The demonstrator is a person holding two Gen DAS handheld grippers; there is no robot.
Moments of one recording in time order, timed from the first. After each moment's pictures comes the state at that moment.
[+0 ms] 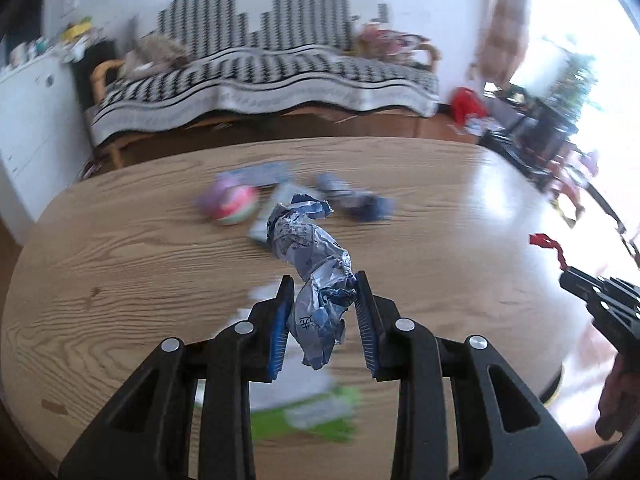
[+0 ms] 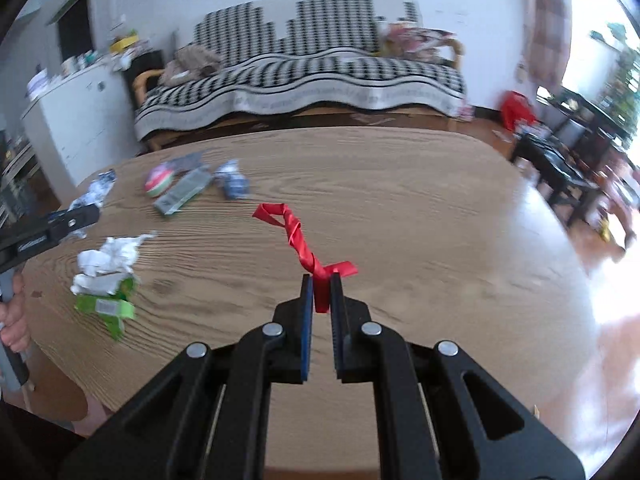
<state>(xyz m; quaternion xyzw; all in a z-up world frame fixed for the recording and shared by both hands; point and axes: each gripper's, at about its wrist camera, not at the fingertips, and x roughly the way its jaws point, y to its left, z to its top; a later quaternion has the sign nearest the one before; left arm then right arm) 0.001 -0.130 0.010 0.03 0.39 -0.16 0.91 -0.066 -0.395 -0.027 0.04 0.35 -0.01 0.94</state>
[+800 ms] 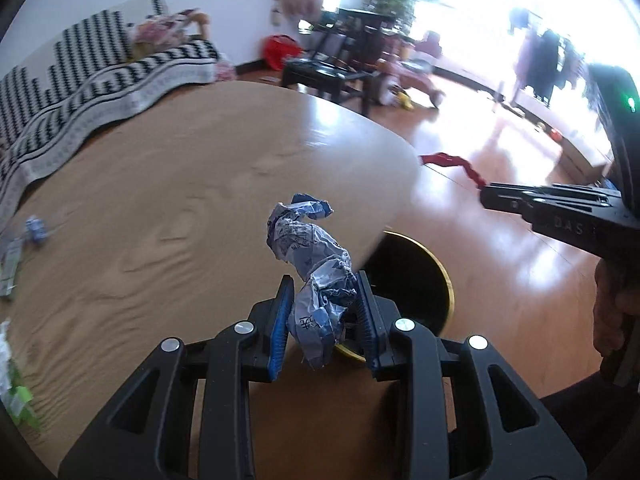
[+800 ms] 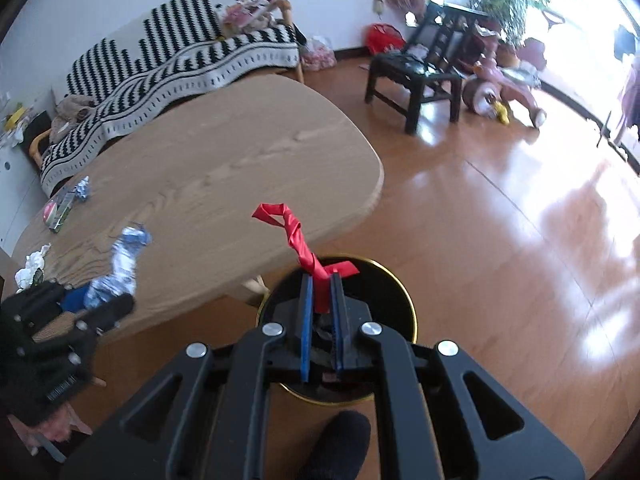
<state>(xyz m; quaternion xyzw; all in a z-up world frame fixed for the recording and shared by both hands) -0.153 -0.429 -0.057 0.16 0.39 -0.41 0.81 -0.243 -0.607 -0.084 0.17 0.39 -0.18 0.89</state>
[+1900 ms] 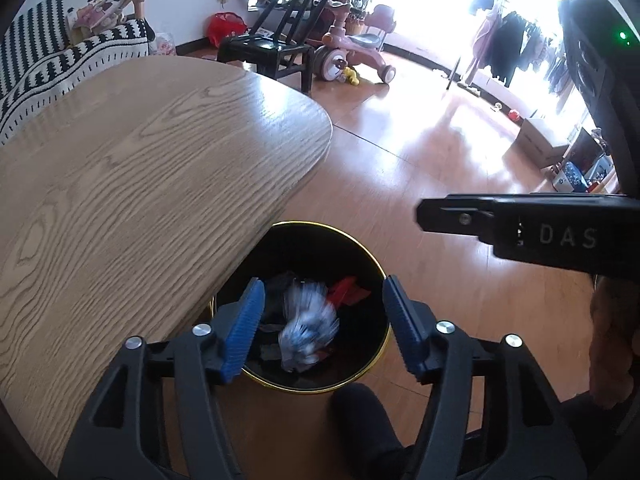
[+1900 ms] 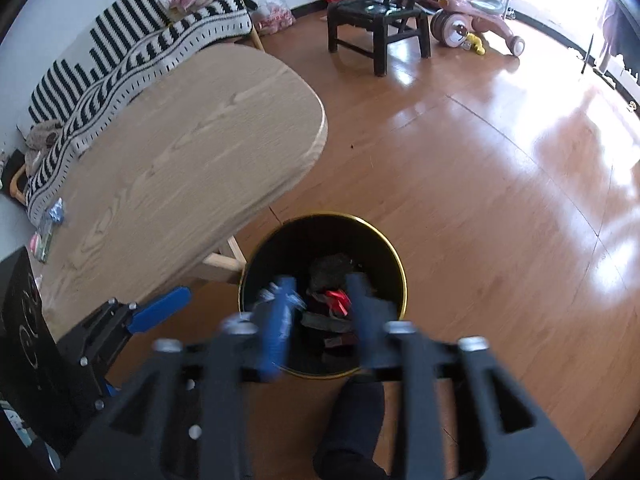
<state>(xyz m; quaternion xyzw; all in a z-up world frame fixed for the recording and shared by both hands) -0.165 -0.513 -0.103 0.16 0.42 -0.48 0.75 -0.245 -0.640 -0.110 0.26 0.44 -0.20 0.84</state>
